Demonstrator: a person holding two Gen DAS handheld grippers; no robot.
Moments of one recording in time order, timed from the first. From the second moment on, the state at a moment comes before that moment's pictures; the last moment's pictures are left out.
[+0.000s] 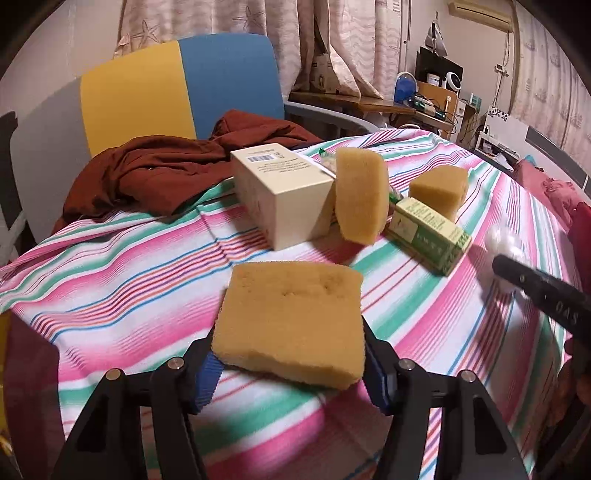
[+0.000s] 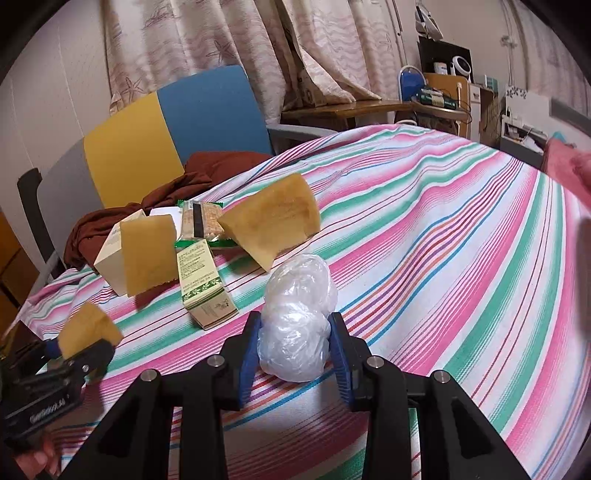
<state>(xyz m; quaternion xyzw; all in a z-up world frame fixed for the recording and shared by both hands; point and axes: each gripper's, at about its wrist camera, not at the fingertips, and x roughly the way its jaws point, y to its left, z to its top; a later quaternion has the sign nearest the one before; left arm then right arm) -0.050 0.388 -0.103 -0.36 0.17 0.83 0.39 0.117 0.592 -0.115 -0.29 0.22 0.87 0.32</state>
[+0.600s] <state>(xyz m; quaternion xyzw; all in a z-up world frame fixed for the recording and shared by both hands) 0.004 0.361 -0.097 -0.33 0.20 0.83 0.41 0.126 0.558 -0.106 -0.29 0.18 0.88 0.32</state>
